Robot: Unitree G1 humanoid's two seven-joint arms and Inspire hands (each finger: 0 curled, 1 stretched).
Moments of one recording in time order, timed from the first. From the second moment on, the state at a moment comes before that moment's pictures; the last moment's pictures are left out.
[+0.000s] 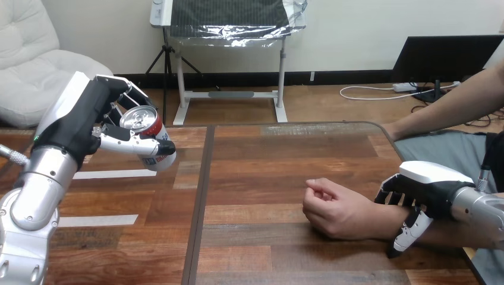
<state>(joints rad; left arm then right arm) -0.25 0.54 0.05 0.01 0.28 0.10 -0.19 -0.51 -0.72 0.38 0.79 -0.61 -0.29 0.34</state>
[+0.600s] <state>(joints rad) -0.25 0.54 0.05 0.01 0.28 0.10 -0.19 -0.50 -0.71 0.38 0.77 -0.61 -0.29 0.31</state>
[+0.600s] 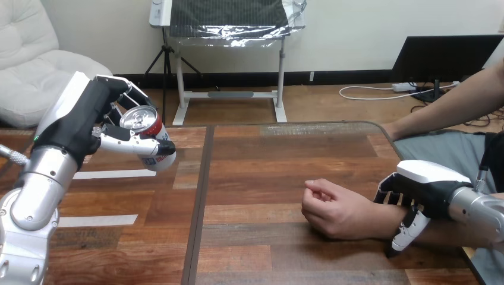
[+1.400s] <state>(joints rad) -0.25 0.53 0.05 0.04 0.28 0.06 -0.19 -0.48 -0.71 0.38 0.78 -0.60 -0.35 0.21</state>
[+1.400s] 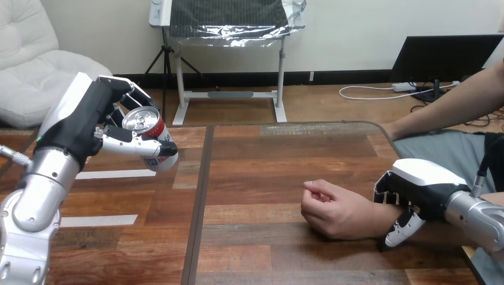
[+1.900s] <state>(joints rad) -0.26 0.52 0.05 0.07 0.28 0.05 -0.18 -0.48 -0.71 0.36 0.81 -0.58 -0.38 0.20</state>
